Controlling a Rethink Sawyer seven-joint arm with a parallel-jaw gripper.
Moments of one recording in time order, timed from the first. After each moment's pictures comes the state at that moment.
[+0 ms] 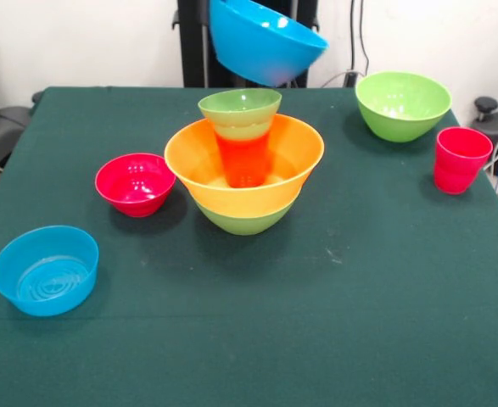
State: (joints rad) arm -0.87 -1.21 0.55 2.34 -0.47 0.17 2.17
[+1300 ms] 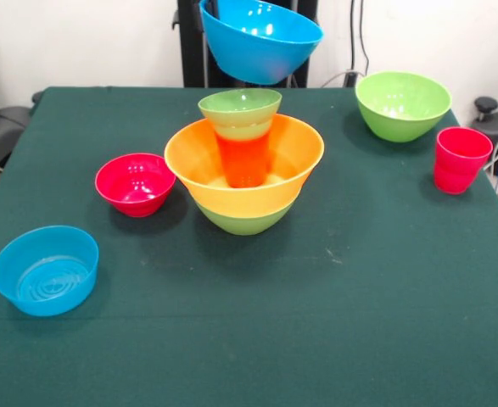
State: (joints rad) arm -1.08 -1.12 0.76 2.40 -0.39 0.17 2.17
